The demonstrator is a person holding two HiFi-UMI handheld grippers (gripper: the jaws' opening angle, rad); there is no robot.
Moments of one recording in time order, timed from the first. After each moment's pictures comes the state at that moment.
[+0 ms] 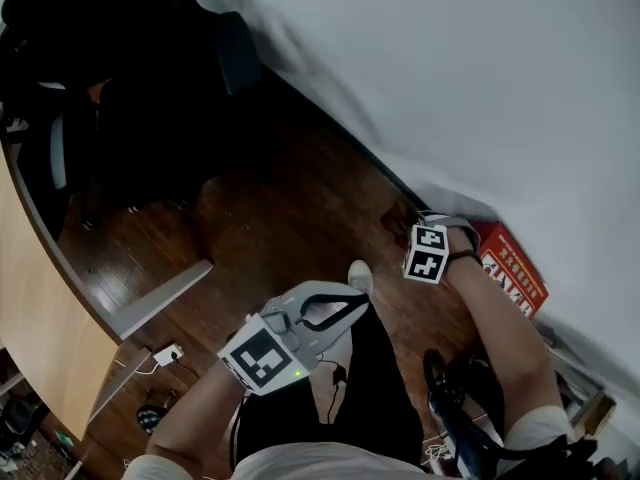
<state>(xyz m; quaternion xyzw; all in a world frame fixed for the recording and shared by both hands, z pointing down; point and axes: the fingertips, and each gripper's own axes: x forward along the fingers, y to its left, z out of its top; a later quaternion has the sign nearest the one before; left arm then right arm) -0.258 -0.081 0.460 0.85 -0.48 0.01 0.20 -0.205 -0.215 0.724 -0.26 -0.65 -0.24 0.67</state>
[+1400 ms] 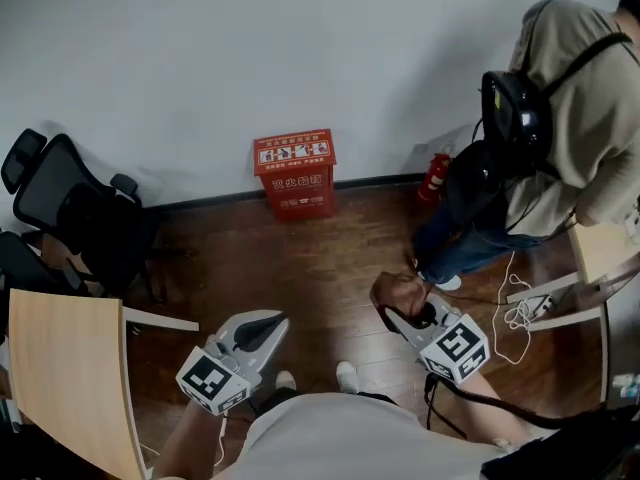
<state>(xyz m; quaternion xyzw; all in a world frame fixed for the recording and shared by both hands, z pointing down) 0.145 0.337 0.221 0.94 -0.33 0.09 0.09 0.315 0.316 0.280 0.29 -0.92 0.11 0.24</state>
